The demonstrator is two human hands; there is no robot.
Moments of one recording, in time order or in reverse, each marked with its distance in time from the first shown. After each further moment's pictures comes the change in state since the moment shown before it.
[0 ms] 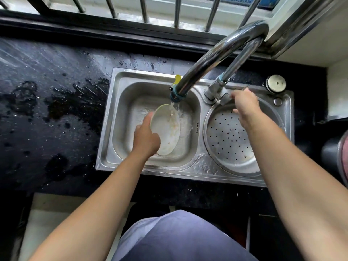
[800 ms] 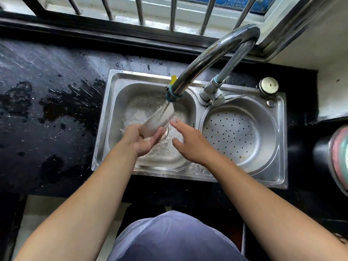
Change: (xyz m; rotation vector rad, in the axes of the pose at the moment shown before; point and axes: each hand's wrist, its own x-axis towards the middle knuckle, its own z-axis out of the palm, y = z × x) left_hand 0.007 0.021 -0.023 -1.389 -0.335 -0.871; right_hand -0.114 0.069 0.067 -0.660 -0.540 -0.636
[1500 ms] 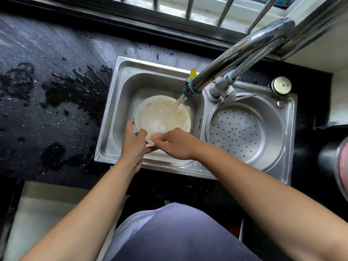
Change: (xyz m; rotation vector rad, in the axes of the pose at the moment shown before) left_hand -0.007 -0.028 -0.056 0.533 0.093 0.682; right_hand 0.022 -0.048 0.021 -0.166 -0.414 -0.106
